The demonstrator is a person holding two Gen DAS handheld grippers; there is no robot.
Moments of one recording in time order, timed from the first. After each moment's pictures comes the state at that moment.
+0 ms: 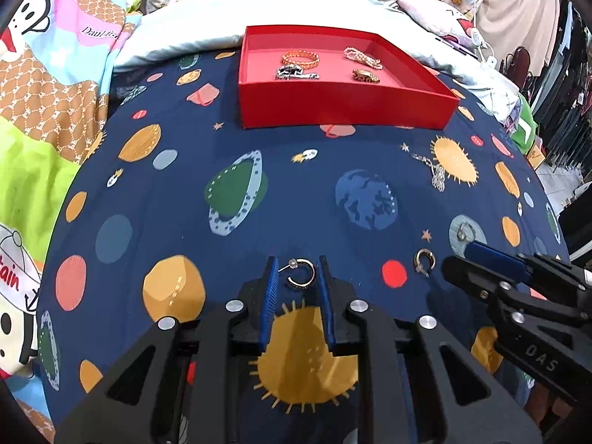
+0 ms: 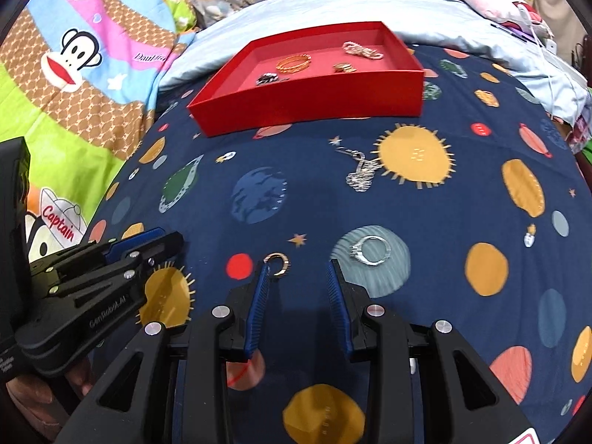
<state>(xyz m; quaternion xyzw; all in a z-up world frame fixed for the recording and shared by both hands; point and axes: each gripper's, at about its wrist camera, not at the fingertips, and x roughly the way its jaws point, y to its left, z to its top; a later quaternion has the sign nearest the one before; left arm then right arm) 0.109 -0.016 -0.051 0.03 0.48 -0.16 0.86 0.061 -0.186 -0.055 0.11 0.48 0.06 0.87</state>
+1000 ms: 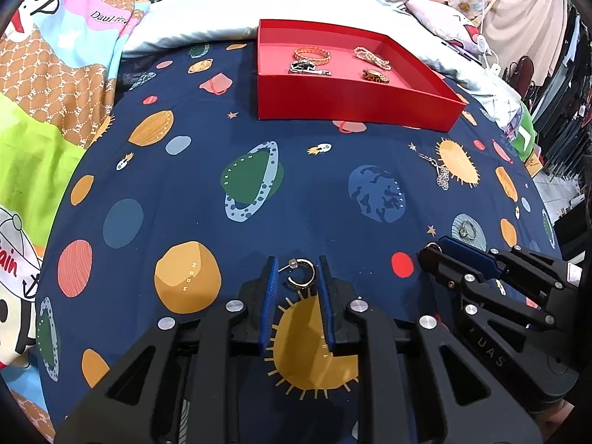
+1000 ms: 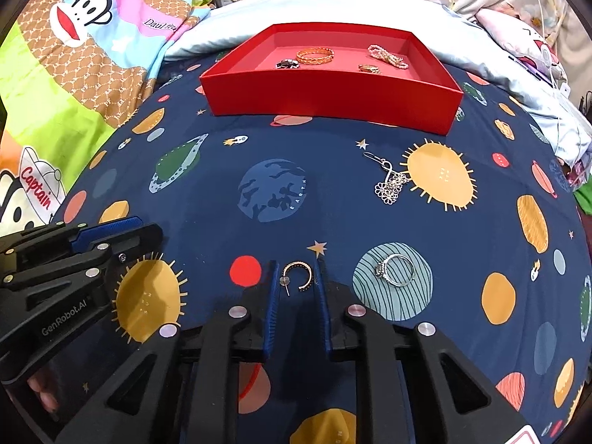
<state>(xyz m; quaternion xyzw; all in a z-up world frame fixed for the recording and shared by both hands) 0.108 -0.003 -0.050 0.01 0.49 -0.16 0.86 0.071 -0.159 -0.063 0.03 0.49 0.05 0.87</state>
